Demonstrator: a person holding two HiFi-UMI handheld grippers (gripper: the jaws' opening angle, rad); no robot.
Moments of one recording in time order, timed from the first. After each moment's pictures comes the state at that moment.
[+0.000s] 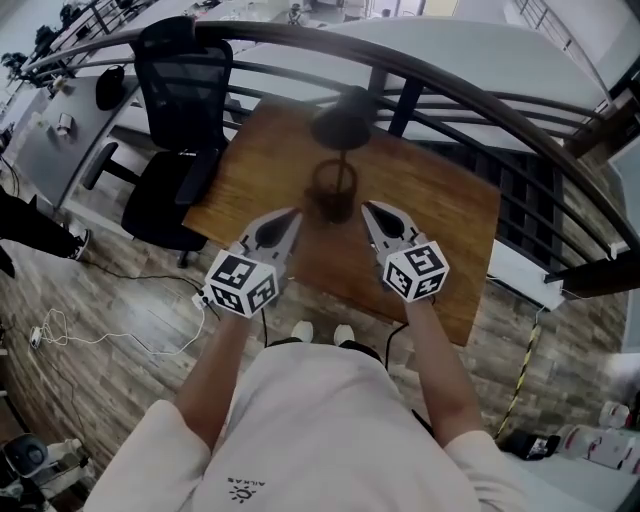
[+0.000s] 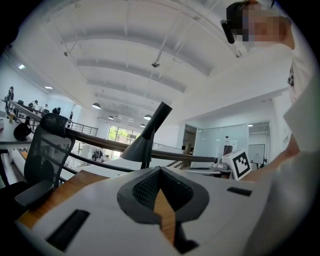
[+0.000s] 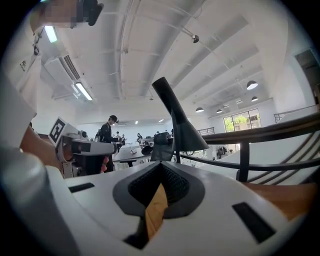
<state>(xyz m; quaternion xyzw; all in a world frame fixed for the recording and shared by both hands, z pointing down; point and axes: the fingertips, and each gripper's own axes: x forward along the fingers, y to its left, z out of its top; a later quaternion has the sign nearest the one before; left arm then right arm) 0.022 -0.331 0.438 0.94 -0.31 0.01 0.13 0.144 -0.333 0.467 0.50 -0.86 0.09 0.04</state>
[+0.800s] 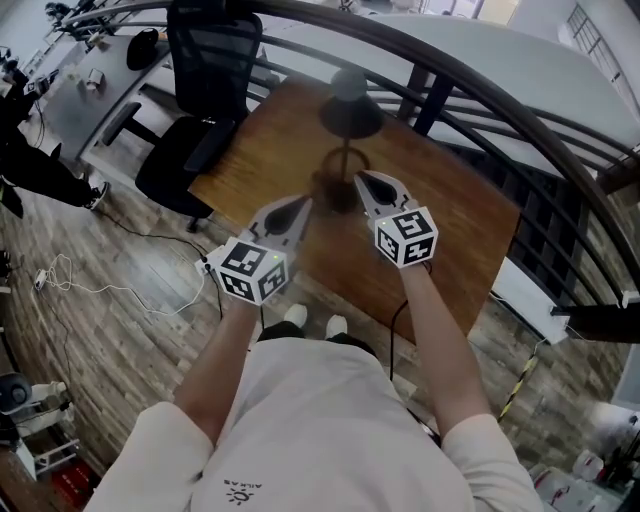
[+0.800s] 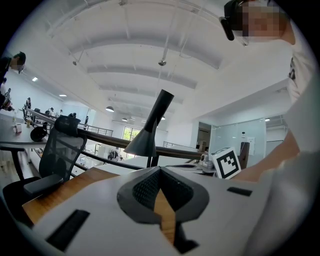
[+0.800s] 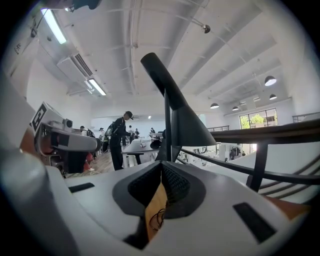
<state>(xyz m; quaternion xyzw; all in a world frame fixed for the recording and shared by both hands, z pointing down) 0.063 -0.338 0.463 0.91 -0.40 0.02 0.13 0.153 -0.400 0.499 0.42 -0.90 0.07 0.07</state>
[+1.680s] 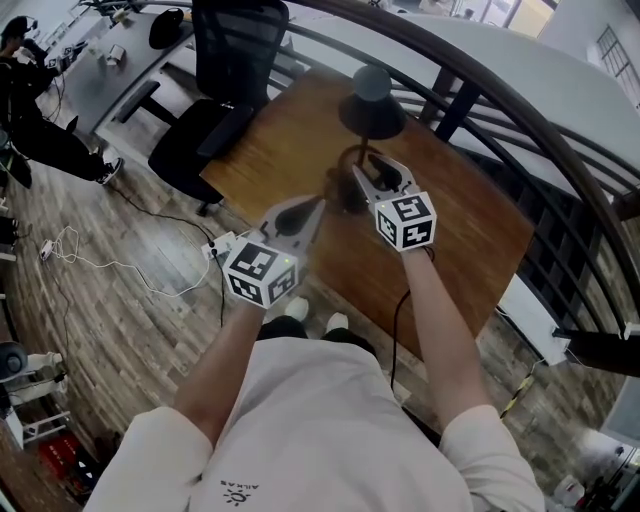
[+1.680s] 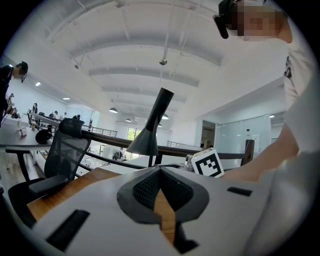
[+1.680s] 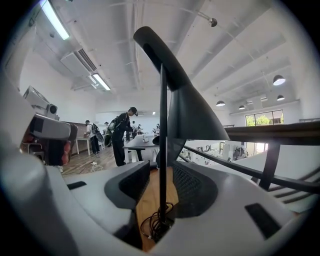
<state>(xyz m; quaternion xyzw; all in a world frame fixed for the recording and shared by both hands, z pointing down) 0.065 -0.332 0.465 0.90 -0.42 0.02 0.12 0.131 -0.438 0.521 0.40 -0.91 0.06 0.10</state>
